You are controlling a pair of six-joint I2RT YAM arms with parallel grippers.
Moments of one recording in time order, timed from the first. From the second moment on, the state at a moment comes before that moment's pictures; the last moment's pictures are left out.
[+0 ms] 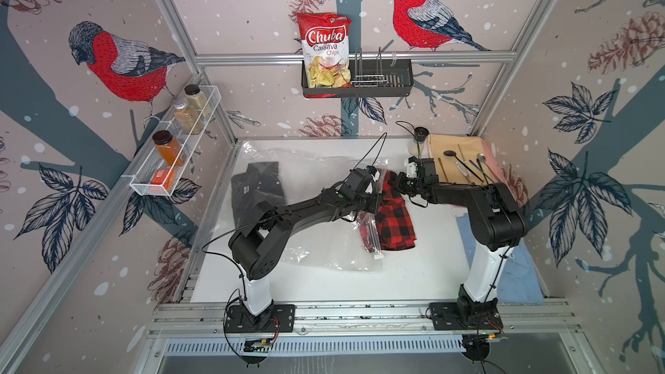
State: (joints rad) left arm -0.79 1.83 1.22 -0.10 0.21 -0.44; right arm 0.25 1.96 1.05 0.18 -0.46 0.64
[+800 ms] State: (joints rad) left arm -0.80 1.98 1.26 -0.02 0.21 -0.45; right arm 0.17 1.42 0.49 0.05 -0.44 0.56
